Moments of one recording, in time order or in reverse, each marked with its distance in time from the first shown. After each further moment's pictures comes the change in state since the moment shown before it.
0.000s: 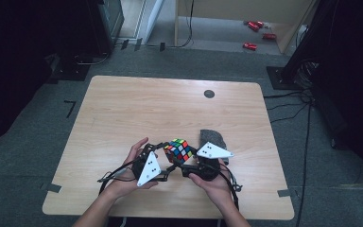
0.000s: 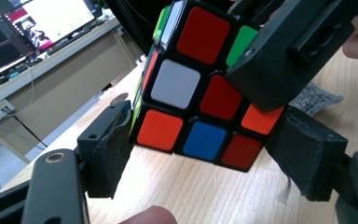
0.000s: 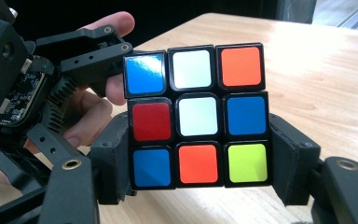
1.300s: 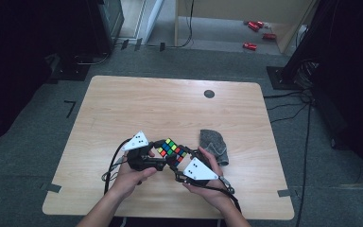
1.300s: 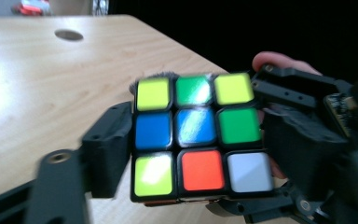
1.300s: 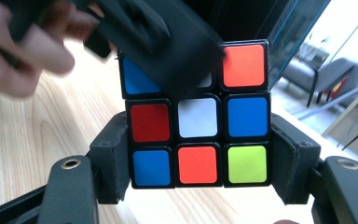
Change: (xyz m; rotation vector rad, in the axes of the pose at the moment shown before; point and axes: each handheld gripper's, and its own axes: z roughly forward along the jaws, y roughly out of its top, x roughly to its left) left arm 0.045 0.013 -0.009 0.035 -0.188 -0.680; right arm 0.012 -0.031 0.021 -0.129 -0.128 -0.504
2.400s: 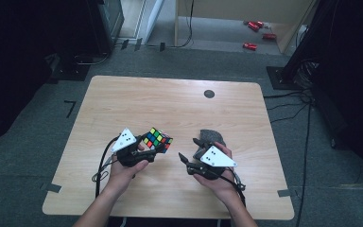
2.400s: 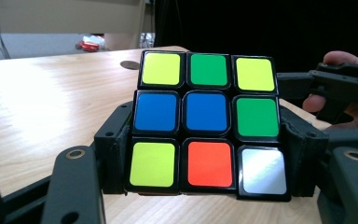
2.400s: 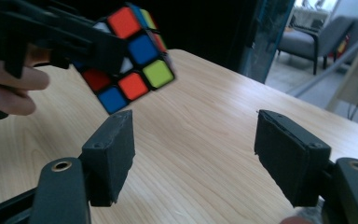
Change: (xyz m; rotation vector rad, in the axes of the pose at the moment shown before) left arm 0.017 -0.006 -0.013 -0.098 0.137 -0.017; right arm -0.032 0.003 -0.017 -0.032 -0.015 0.192
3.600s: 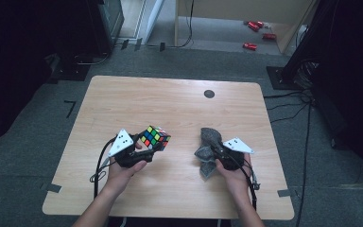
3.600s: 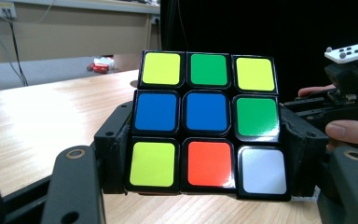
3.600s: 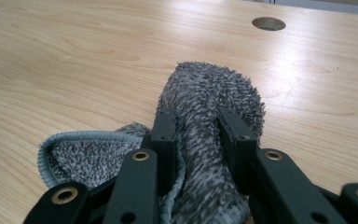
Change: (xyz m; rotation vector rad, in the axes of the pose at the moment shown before) left arm 0.002 -0.001 -0.008 -0.072 0.048 0.075; right arm -0.067 -0.039 -0.017 0.287 -0.313 0.297
